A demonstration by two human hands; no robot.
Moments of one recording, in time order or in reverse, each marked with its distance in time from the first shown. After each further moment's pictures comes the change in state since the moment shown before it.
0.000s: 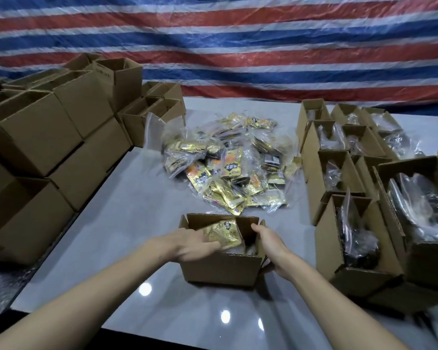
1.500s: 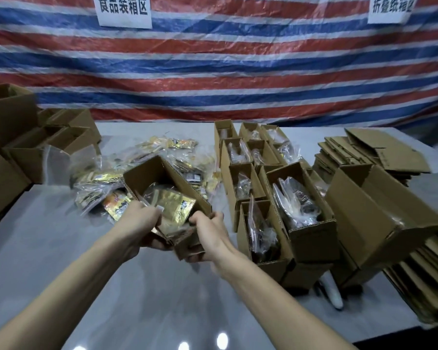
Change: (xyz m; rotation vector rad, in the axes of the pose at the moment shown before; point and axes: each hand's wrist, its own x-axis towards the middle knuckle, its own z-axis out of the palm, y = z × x) left_hand -0.014 0.111 -0.078 -1.293 0.401 -0.110; right_hand -0.107 -0.084 -0.043 0.249 0.160 -0.053
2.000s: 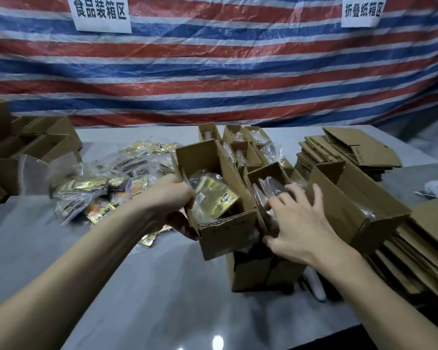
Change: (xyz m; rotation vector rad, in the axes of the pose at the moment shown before) left_hand -0.028 0.064 0.061 0.228 -0.353 0.111; right_hand -0.052 -0.026 -0.164 -1.639 0.421 -0.450
